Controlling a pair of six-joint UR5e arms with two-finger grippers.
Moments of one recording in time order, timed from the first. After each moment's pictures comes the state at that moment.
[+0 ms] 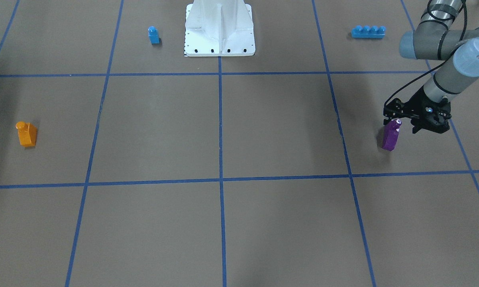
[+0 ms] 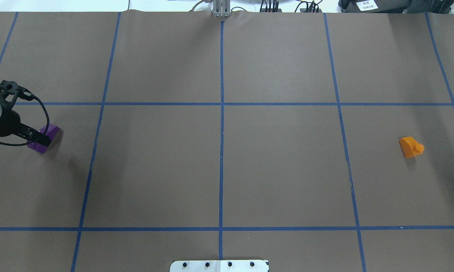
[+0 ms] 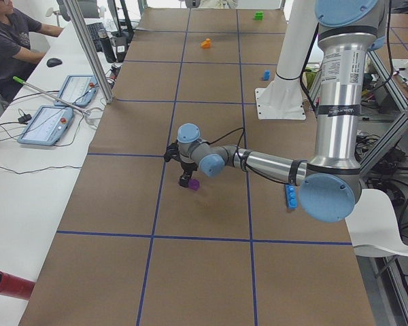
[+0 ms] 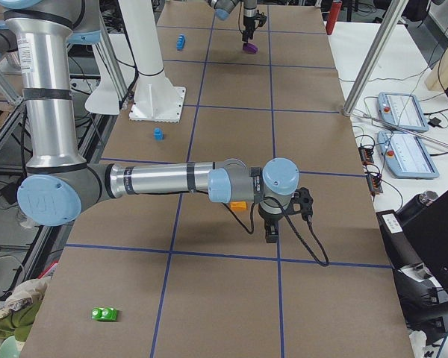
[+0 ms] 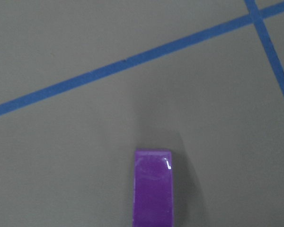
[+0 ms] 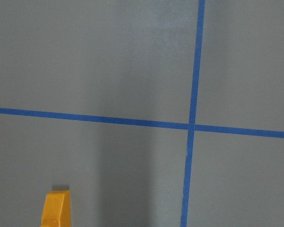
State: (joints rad) left arm -0.92 -1.58 -1.66 -2.07 -2.16 -0.47; right arm 1.56 -1.52 1.62 -1.58 2.44 0.01
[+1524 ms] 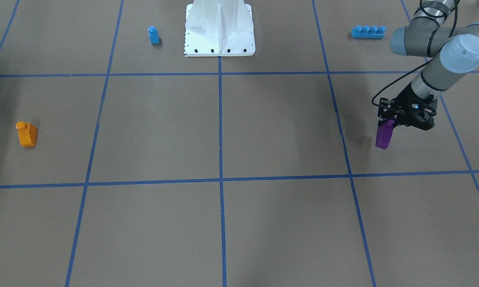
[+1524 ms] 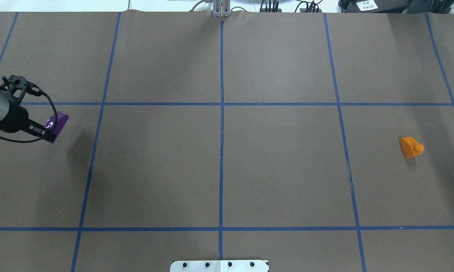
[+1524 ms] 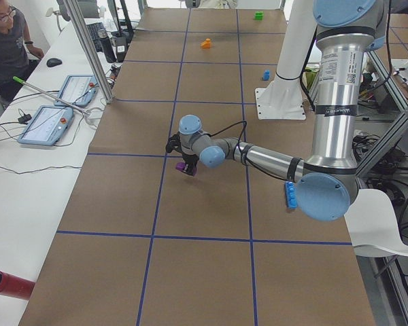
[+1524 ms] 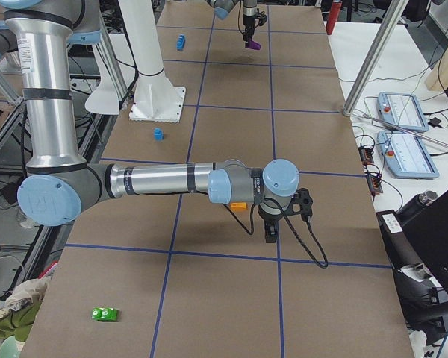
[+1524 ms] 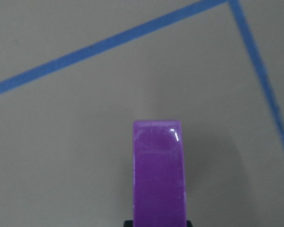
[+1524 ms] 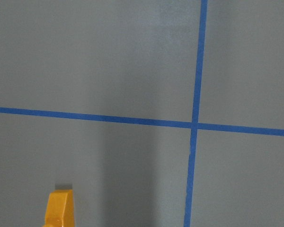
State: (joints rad) left arm -0.92 -1.64 -1.75 -1.99 -2.17 -0.47; right arm 1.56 -1.51 1.61 -1.59 2.45 0.01
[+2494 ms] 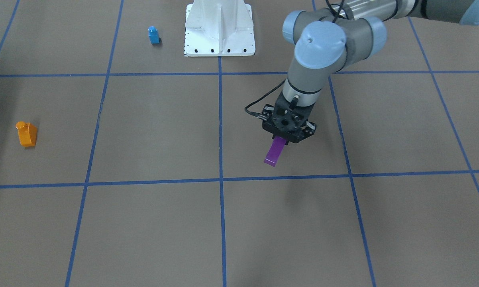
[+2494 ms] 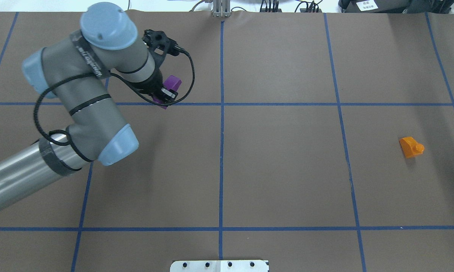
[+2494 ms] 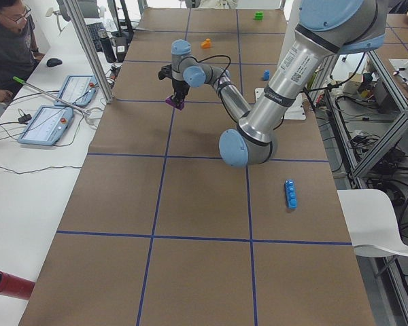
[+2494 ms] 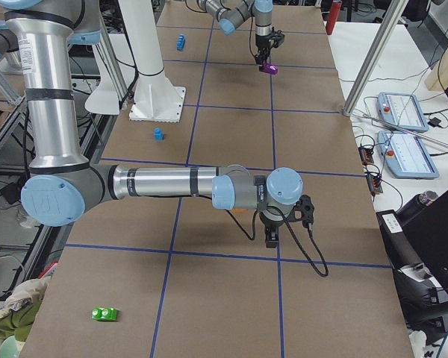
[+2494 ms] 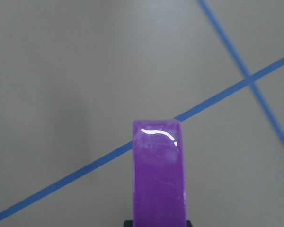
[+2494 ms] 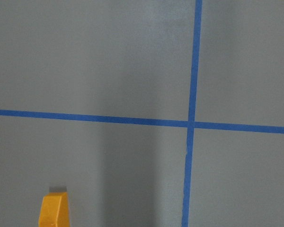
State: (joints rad) left arm -0.71 -2.33 -1.61 -1.55 -1.98 -0.57; right arm 1.56 -1.50 1.56 -1.58 2.47 0.01
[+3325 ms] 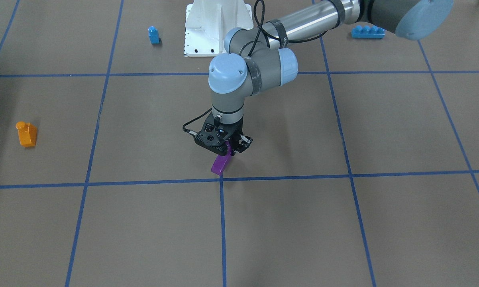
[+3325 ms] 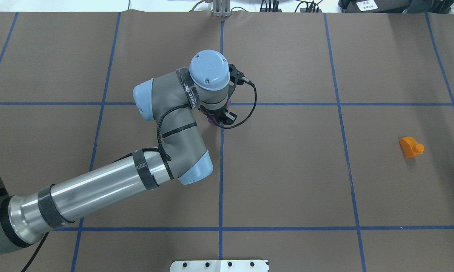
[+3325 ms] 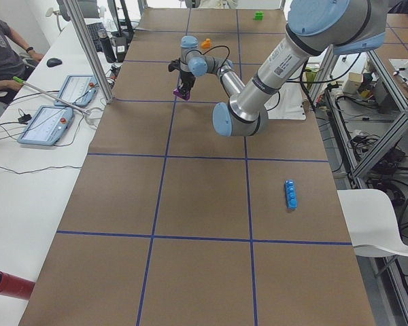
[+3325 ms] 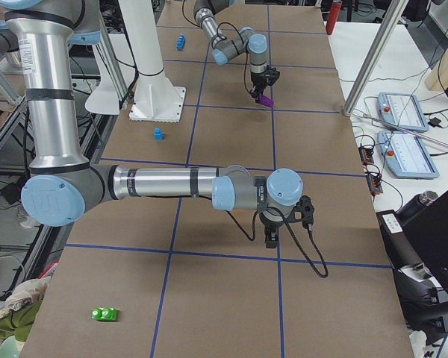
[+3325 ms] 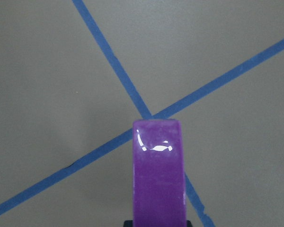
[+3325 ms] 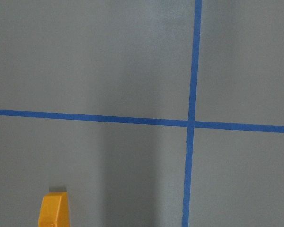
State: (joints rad) left arm -0.56 -2.54 -1.24 -1.70 -1.83 -0.64; right arm 1.56 -1.50 1.56 -1.58 2.47 0.01
